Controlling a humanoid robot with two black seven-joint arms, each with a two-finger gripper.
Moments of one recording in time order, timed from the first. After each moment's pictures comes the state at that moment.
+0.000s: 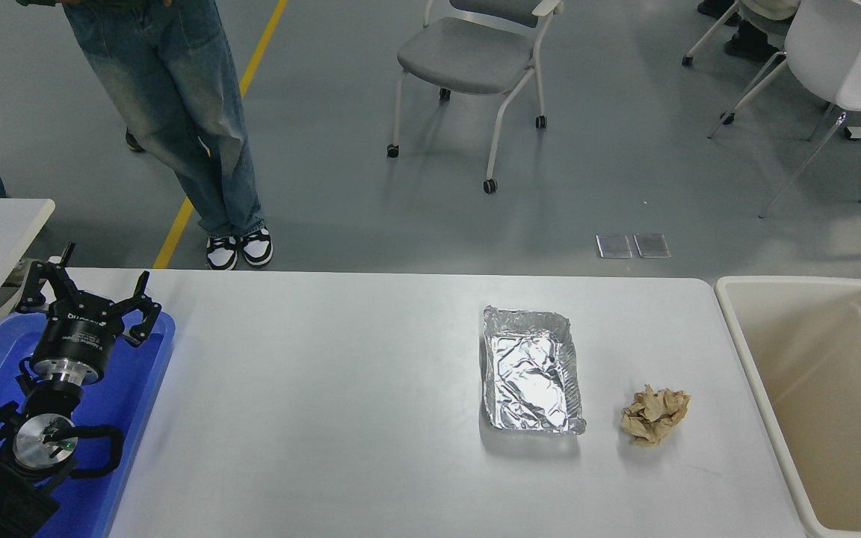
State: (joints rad) left arm -0.46 0.46 -0.83 -0.52 -0.20 -0.62 -0.53; right arm 0.70 -0.62 0.49 0.23 -0.02 0.09 0.16
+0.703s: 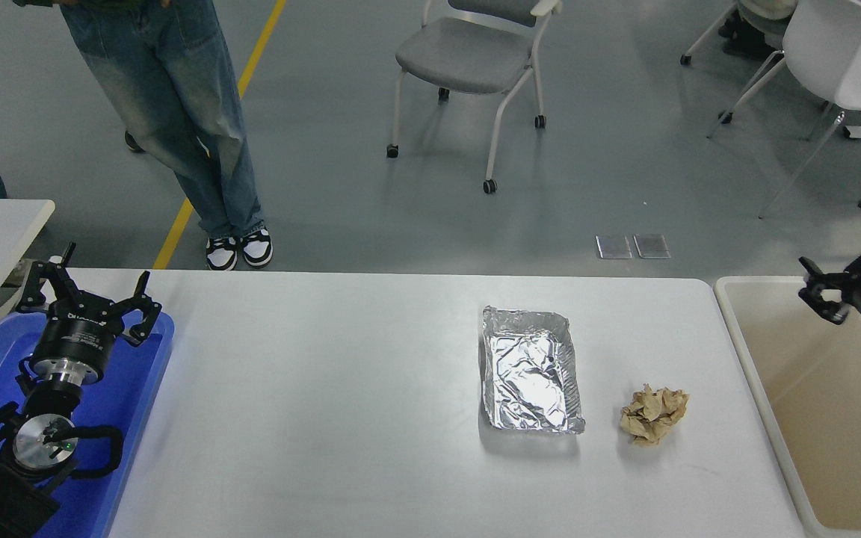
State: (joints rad) left arm -0.46 0.46 -0.83 -0.52 -0.20 -0.62 -0.53; right arm 0.50 -0.65 0.95 0.89 0.01 0.14 0.16
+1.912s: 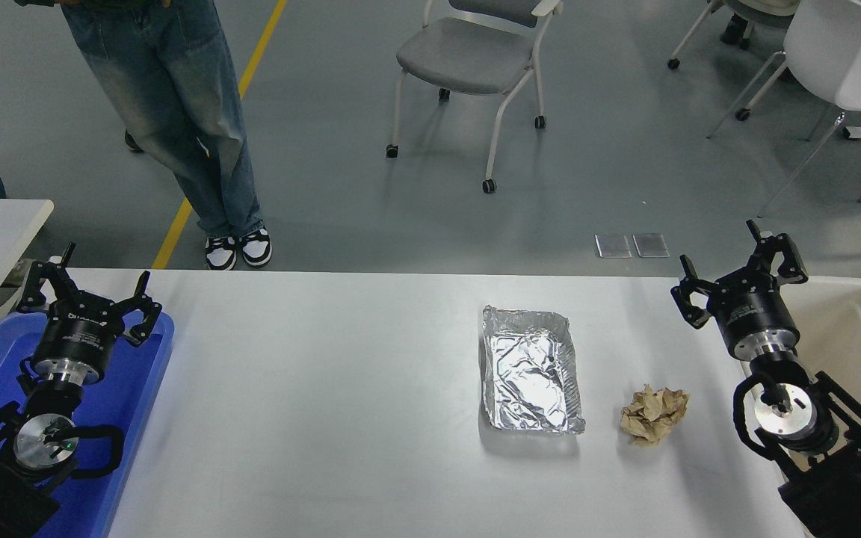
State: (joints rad) left arm -0.46 0.46 -0.83 -0.52 -0.20 -0.62 -0.53; right arm 0.45 -0.26 1.11 0.72 -0.24 0.19 0.48
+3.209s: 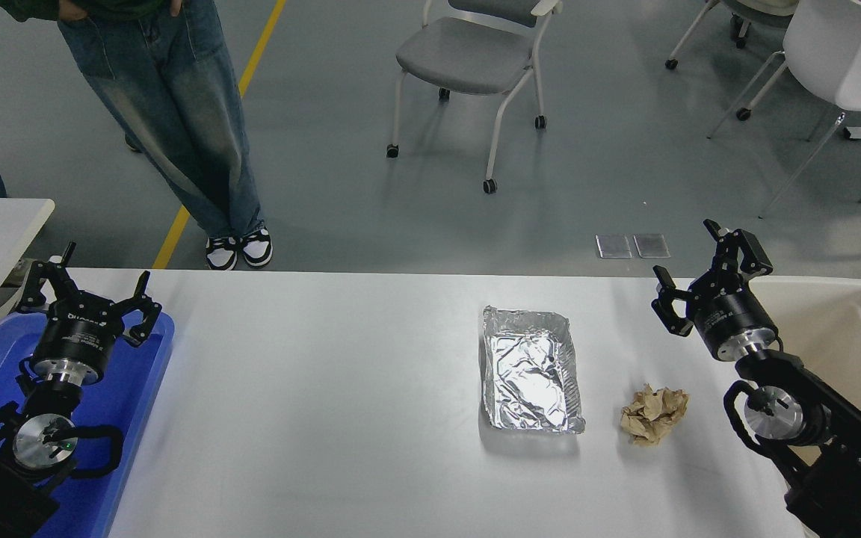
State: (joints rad) left arm -0.46 0.46 -0.83 -0.52 -0.20 -0.62 -0.53; right arm 0.49 -0.39 0.91 0.87 -0.35 0.15 0.37
